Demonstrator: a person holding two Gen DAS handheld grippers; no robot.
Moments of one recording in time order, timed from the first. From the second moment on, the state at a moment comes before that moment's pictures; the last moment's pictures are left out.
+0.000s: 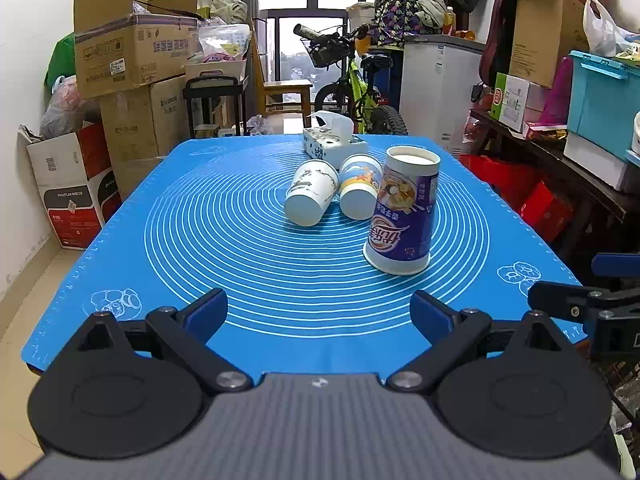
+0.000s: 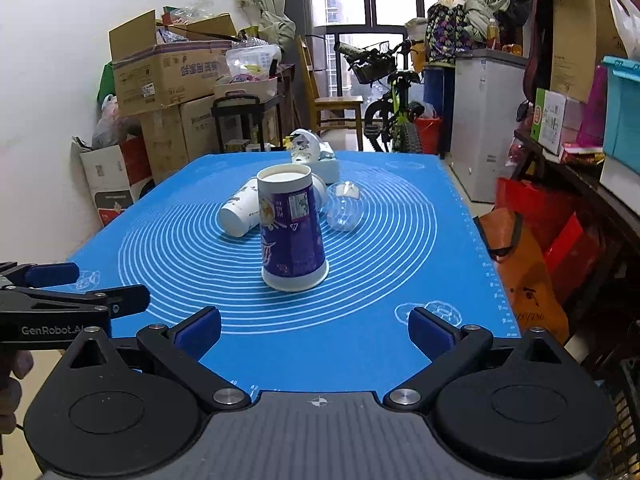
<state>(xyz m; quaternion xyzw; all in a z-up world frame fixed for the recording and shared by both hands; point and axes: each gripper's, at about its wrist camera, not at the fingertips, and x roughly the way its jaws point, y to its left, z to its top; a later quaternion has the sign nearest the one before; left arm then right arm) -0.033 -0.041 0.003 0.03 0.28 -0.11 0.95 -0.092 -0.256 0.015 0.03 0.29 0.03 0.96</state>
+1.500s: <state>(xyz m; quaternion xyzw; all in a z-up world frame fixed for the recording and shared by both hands) -0.041 -0.046 0.004 0.04 0.28 -0.11 0.95 -0.102 -0.255 0.014 0.02 0.29 0.04 0.96</state>
